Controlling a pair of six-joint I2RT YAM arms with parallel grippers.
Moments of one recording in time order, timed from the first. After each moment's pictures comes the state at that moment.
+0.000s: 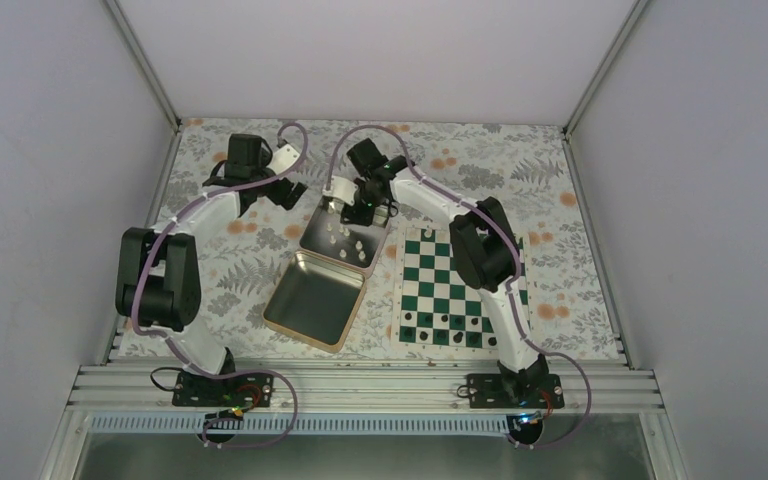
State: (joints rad) left arm -0.14 1.68 1.14 -0.17 0.25 0.53; right arm 0.66 2.28 1.93 -0.74 -0.33 -0.67
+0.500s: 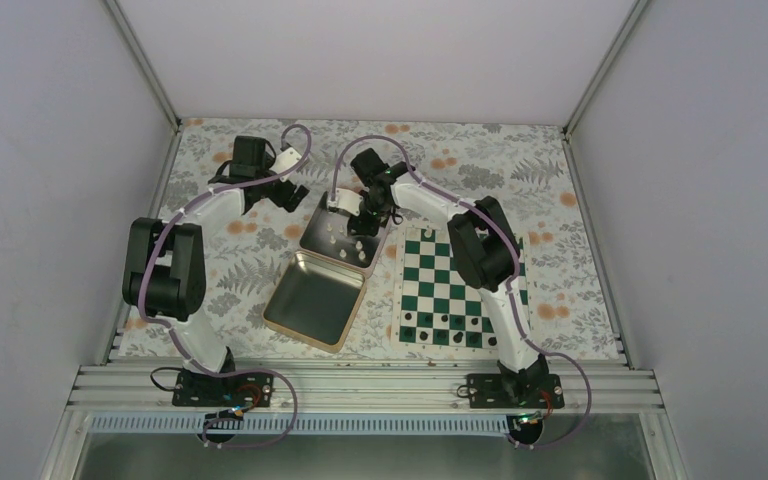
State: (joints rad) left arm -0.14 1.75 1.16 -0.17 0.25 0.53; right arm 0.65 2.28 1.84 -0.79 -0.34 -0.68
